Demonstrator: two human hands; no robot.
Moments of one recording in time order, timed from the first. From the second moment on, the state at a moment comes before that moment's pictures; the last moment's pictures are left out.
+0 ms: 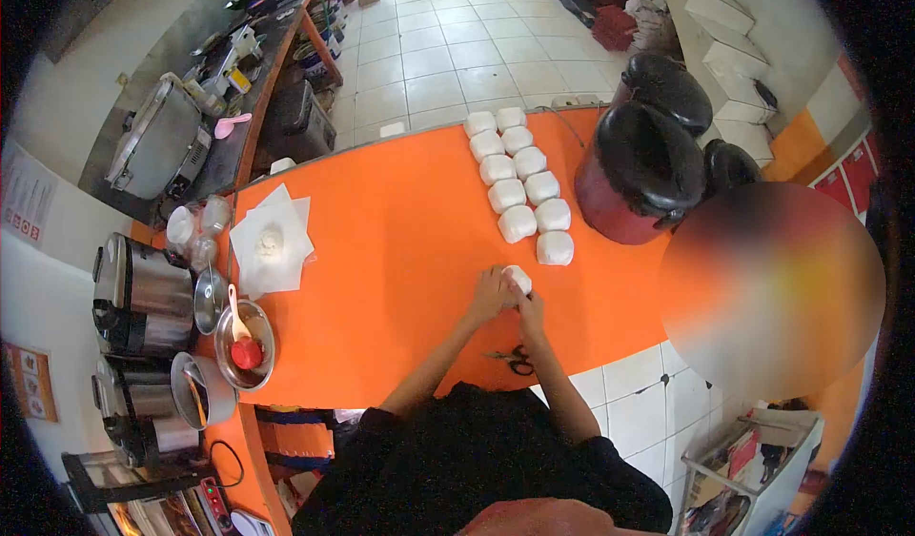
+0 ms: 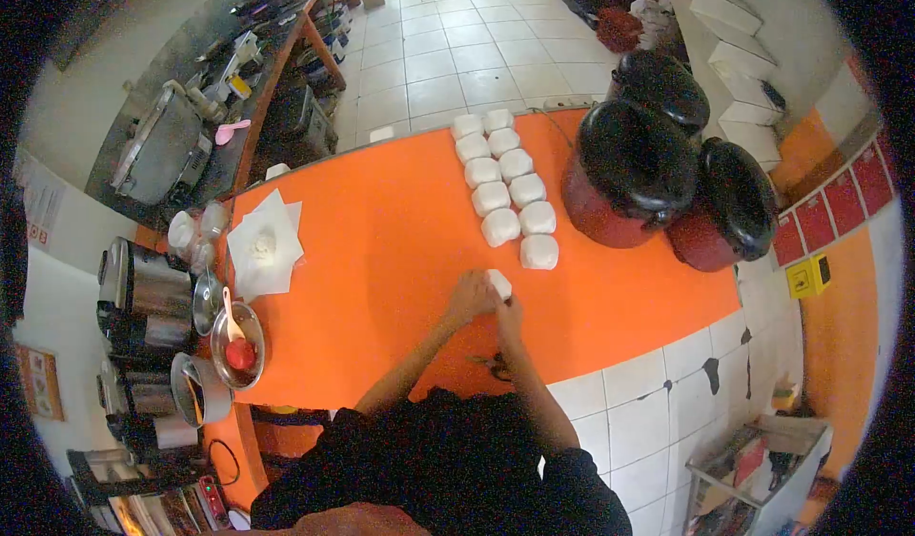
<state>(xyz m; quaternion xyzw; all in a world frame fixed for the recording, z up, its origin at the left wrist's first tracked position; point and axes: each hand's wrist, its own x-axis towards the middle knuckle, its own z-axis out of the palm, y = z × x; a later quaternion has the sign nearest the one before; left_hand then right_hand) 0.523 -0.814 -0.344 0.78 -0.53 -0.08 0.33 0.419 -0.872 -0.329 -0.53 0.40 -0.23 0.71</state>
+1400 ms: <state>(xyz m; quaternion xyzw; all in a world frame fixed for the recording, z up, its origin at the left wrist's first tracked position) 0.508 -0.385 -0.336 0.62 0.28 0.19 0.71 0.570 -0.644 -0.293 -0.76 -0.04 0.11 0.64</state>
